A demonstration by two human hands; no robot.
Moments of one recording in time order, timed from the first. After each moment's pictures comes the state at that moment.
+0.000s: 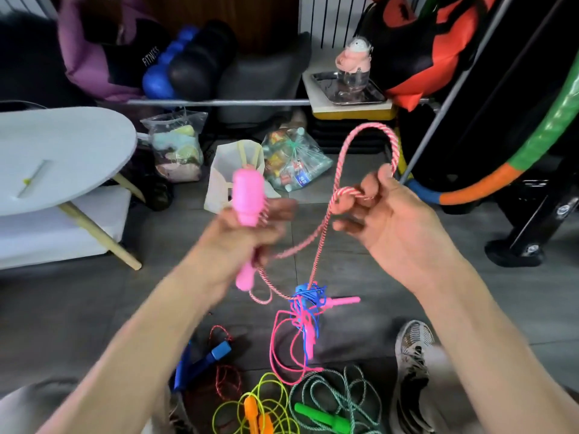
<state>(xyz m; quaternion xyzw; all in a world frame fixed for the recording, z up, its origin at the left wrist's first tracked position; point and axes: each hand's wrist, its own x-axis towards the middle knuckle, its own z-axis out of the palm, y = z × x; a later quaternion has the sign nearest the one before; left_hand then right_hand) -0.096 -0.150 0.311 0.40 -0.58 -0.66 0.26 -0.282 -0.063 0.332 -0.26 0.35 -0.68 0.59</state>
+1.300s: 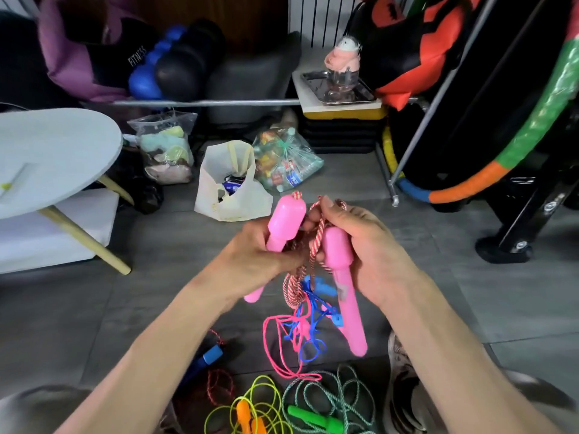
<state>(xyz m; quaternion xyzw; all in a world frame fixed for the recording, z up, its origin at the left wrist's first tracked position) -0.122 -0.125 0.316 0.36 -0.70 -0.59 0.18 -0.264 -0.066 0.312 -0.21 0.45 -0.65 0.57</state>
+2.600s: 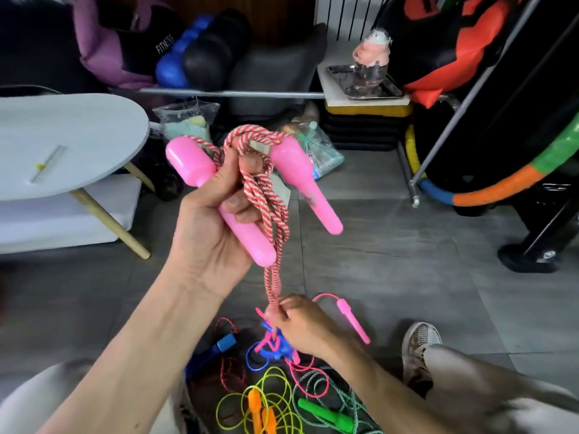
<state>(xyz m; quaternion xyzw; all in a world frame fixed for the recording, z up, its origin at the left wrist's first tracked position) -0.084 -0.152 0.337 0.06 -0.19 -0.90 0.38 -0.186 -0.060 0.180 -0.59 0.70 -0.14 0.38</state>
